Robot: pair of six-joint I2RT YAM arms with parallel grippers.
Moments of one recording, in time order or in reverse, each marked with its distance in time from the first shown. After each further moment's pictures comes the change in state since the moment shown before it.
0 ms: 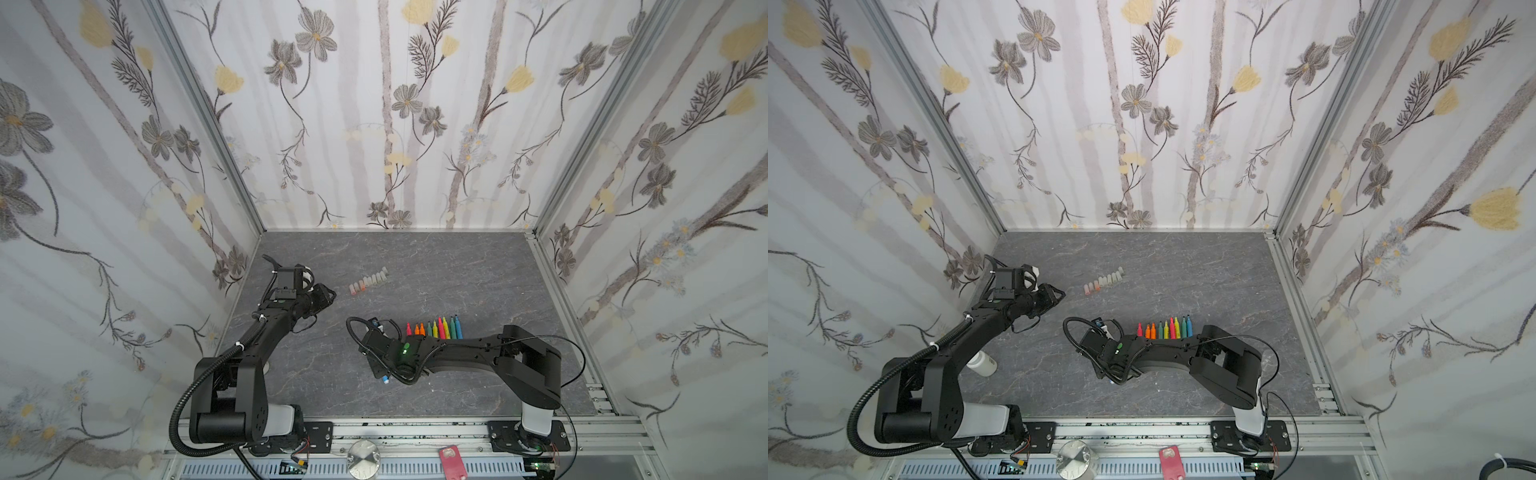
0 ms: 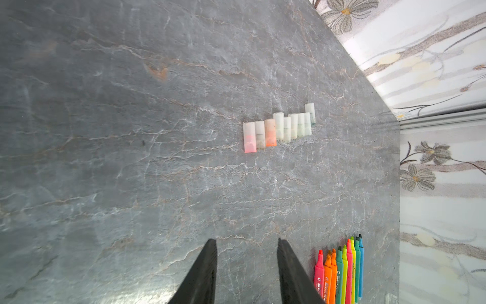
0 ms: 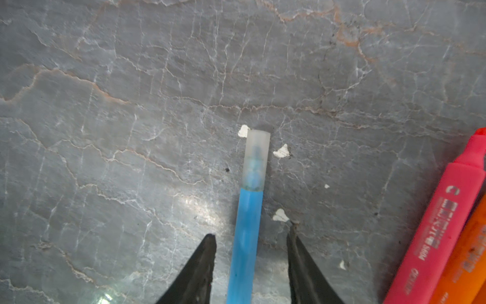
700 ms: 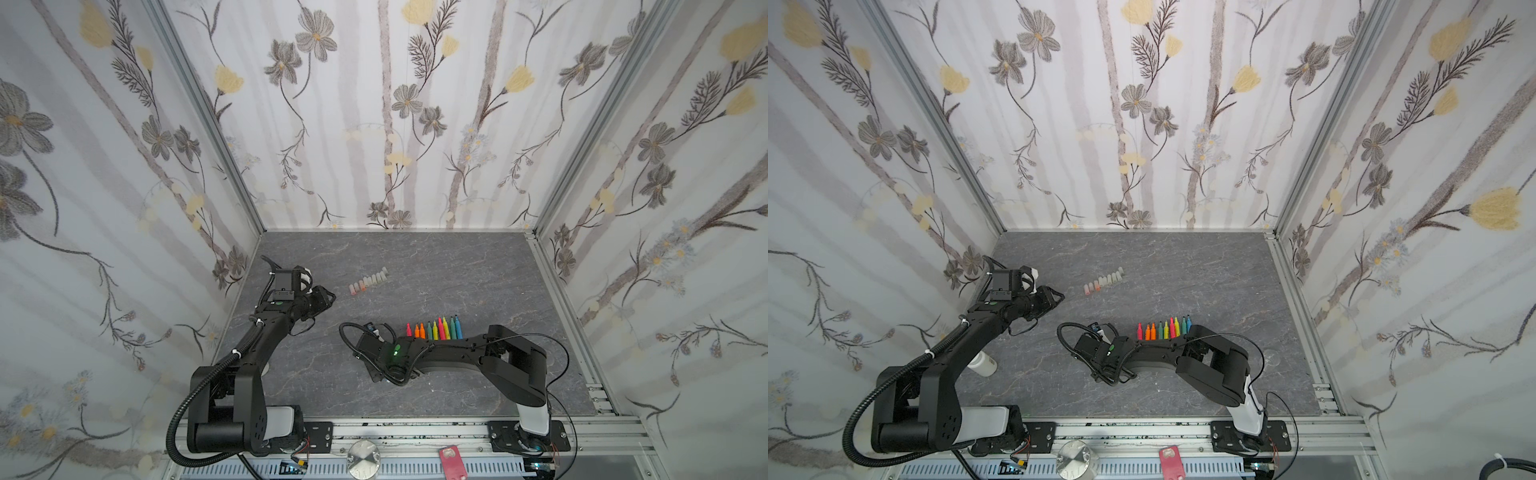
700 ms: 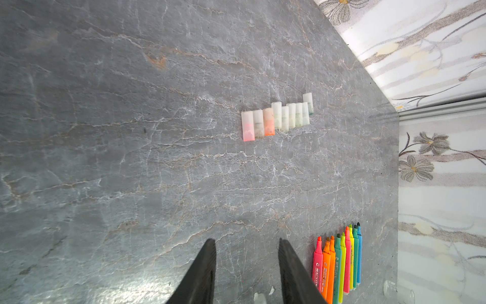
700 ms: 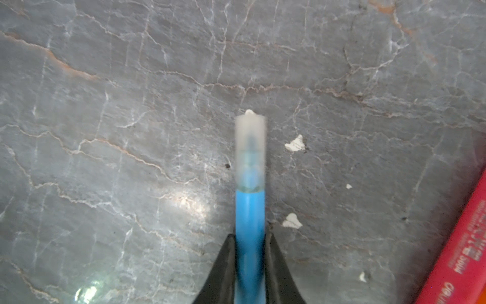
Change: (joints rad) left arm 0.006 -0.031 0.002 -0.051 0.026 0.025; right arm 0.014 0.069 0.044 -0.044 0.000 0.000
